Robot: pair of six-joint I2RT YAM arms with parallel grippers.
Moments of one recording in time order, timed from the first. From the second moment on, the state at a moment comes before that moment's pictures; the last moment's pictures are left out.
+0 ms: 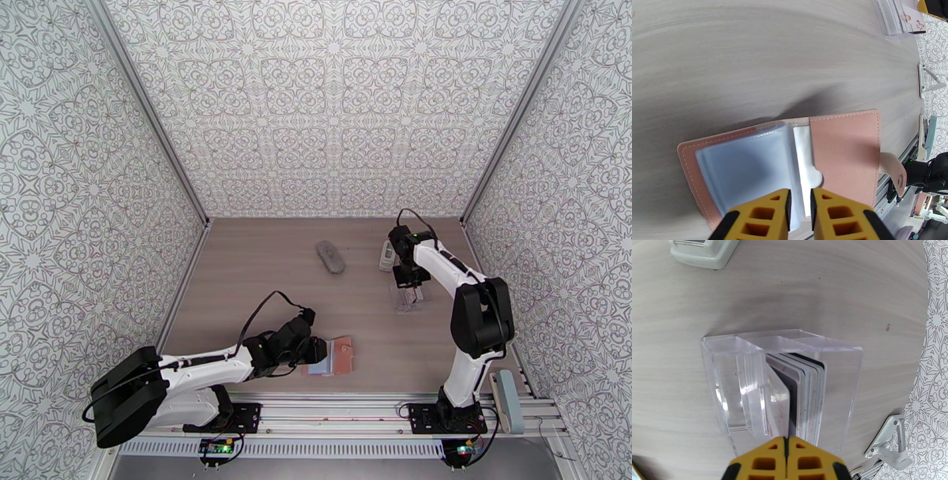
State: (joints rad) left arm -0.97 1.26 0.46 -0.01 0.08 -0.98; right arm 0.26 1.87 1.50 -1.13 0.30 0.20
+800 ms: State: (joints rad) left arm -0.97 1.28 0.46 -0.01 0.08 -0.98; right arm 0.26 1.87 1.53 -1.15 0.38 0.21
